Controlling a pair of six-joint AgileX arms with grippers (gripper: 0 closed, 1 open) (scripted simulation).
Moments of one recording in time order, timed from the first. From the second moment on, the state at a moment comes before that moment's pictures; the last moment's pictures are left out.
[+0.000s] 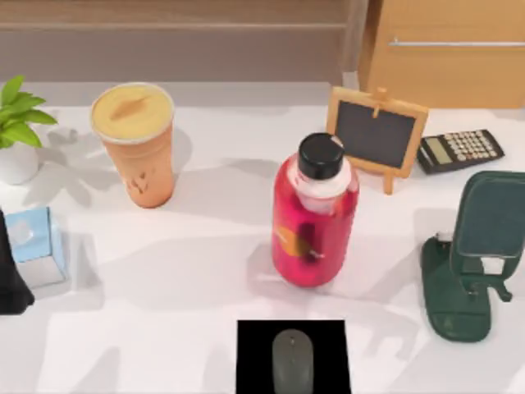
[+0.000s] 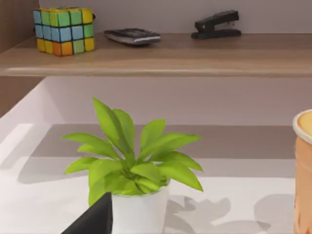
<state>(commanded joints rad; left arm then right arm) 0.00 0.00 0.00 0.00 0.00 0.00 -0.52 2.07 1.50 -1.01 0.00 -0.85</state>
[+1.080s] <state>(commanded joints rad) 0.00 0.00 0.00 0.00 0.00 0.00 -0.52 2.14 1.40 -0.83 0.00 -0.85</state>
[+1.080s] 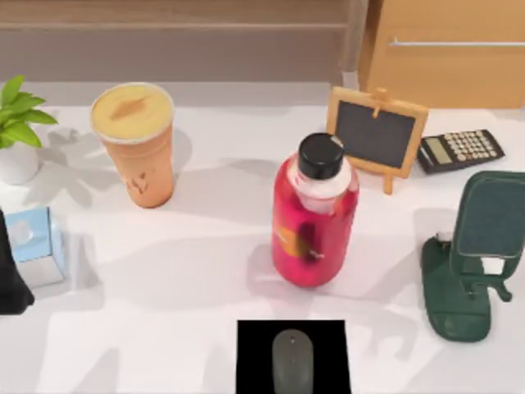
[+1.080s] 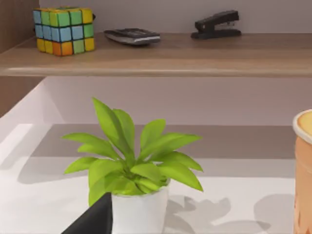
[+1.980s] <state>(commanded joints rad) 0.00 0.00 0.00 0.00 0.00 0.00 -0.52 2.11 1.41 -0.86 -0.01 -0.84</state>
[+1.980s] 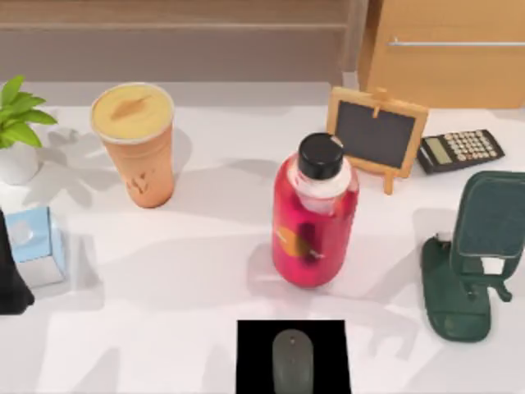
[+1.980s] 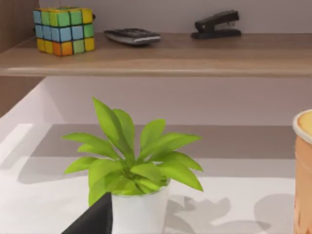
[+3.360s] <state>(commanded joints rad) 0.00 0.00 0.00 0.00 0.00 0.00 0.20 1.43 1.32 -0.86 0.44 -0.07</state>
